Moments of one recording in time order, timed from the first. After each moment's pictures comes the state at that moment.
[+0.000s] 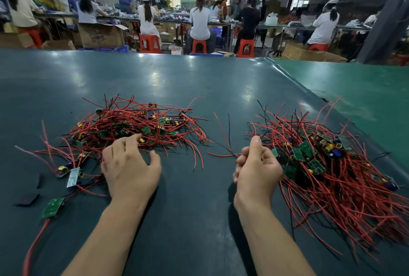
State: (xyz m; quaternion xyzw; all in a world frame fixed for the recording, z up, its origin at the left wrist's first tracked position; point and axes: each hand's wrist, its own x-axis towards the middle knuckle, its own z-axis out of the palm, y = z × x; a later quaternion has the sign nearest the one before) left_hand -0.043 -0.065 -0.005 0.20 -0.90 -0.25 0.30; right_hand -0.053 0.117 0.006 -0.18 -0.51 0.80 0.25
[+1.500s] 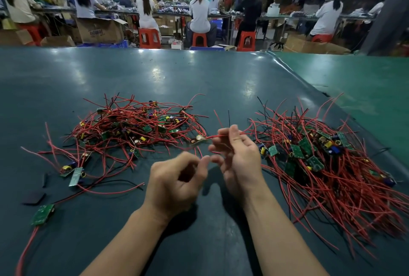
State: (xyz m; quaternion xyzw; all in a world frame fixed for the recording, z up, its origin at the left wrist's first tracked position) left_hand -0.027 -0.020 -0.003 -0.19 -0.80 -0.39 0.42; right_hand -0.059 0.110 0.026 -0.01 -0.45 0.89 0.01
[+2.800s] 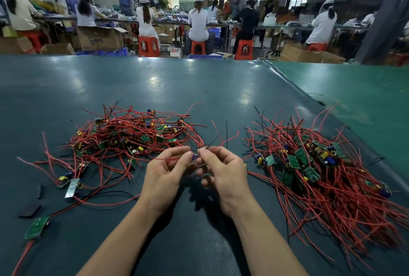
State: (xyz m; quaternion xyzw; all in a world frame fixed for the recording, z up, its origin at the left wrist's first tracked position) left_hand -0.047 -0.026 0.001 -0.02 -0.67 -0.73 0.15; right_hand -0.056 0.098 0.016 -0.02 -0.57 0.82 -0.03
